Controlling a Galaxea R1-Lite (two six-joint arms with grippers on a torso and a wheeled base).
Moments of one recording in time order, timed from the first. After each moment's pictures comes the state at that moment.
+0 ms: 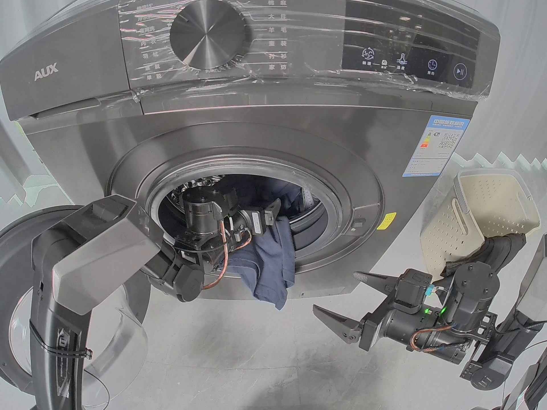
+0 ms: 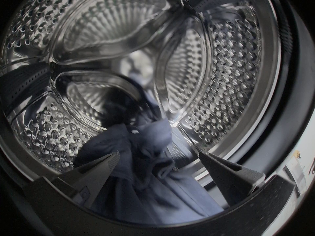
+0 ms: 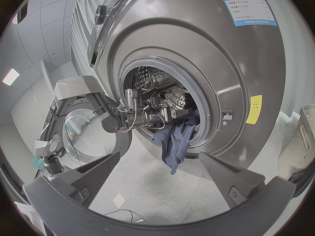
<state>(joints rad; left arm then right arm) -0.47 2.38 -1.25 -1.10 0.06 -0.15 0.74 1.89 -0.24 -1.54 0.04 0.12</state>
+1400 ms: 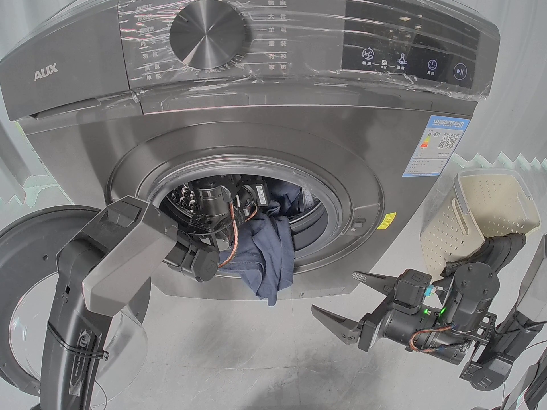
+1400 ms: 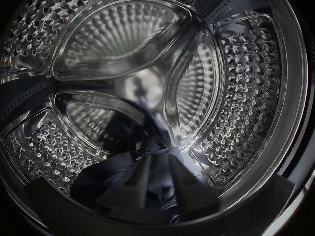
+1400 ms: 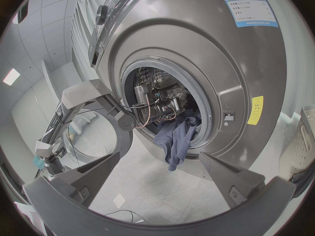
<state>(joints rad) -0.46 2.51 -1.56 -1.09 0.16 -0.14 0.75 1.89 -0.24 -1.54 0.04 0.12</state>
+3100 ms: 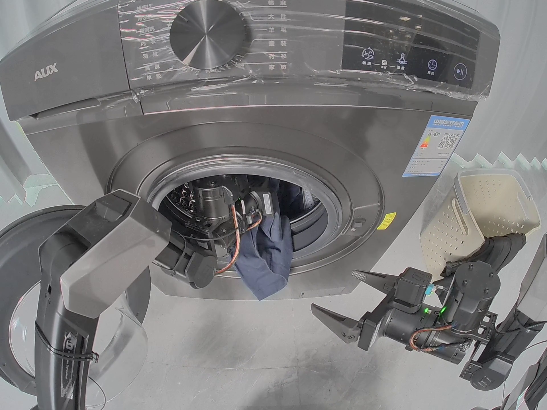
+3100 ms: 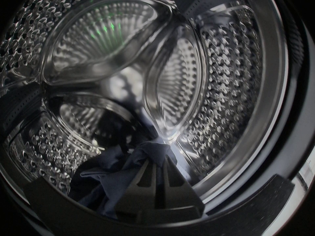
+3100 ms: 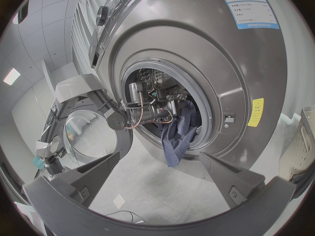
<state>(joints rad) -0.50 2.41 -1.41 -1.07 0.10 -0.09 0.75 1.89 -0.24 -1.54 0.04 0.11</state>
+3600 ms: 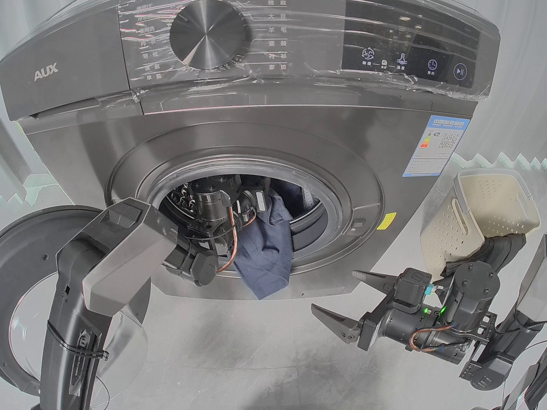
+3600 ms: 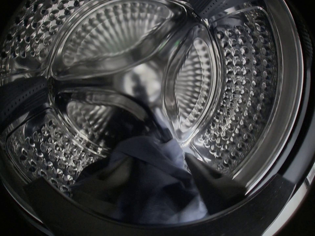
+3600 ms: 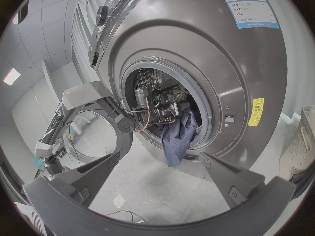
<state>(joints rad) -0.46 2.51 -1.53 -1.10 0.14 -0.10 0.75 1.89 -0.24 -1.54 0.04 0.11</state>
